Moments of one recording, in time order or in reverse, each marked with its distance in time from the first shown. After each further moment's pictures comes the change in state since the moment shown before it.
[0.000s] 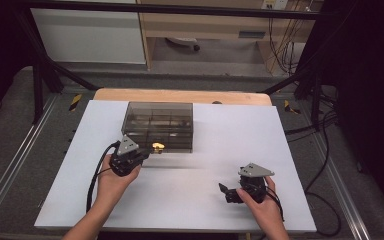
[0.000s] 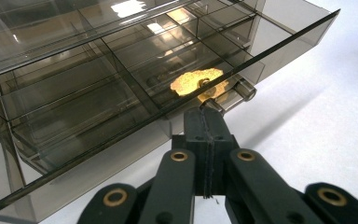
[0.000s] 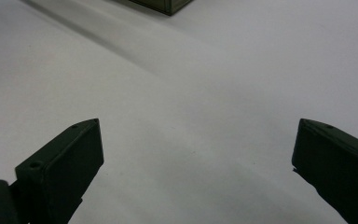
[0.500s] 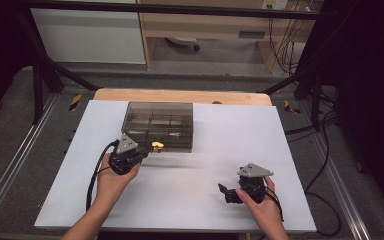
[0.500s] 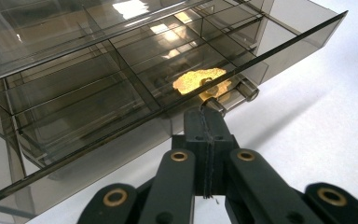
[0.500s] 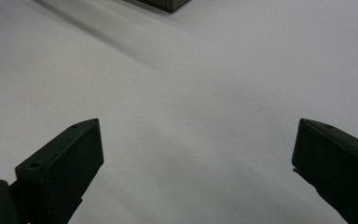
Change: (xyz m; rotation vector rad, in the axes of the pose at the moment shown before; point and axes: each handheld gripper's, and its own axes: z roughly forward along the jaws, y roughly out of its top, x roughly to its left) left arm 0.005 0.000 0.001 0.003 0.007 -0.005; right arm 0.002 0.000 0.002 0.011 -0.001 0.006
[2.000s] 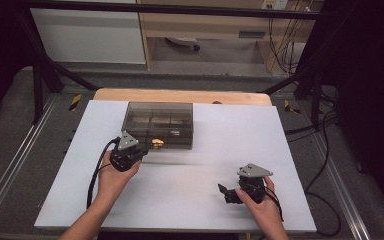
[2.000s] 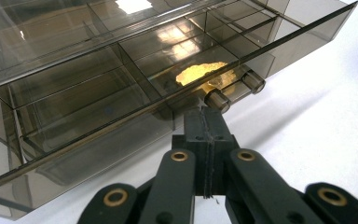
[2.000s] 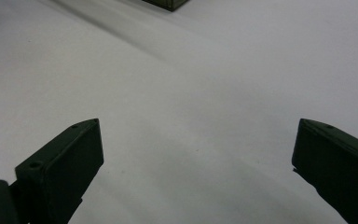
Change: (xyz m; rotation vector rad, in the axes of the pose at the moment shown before) left arm 0.006 0.003 0.008 0.008 0.013 -0.008; right arm 0.000 0.000 0.001 0.003 0.003 -0.005
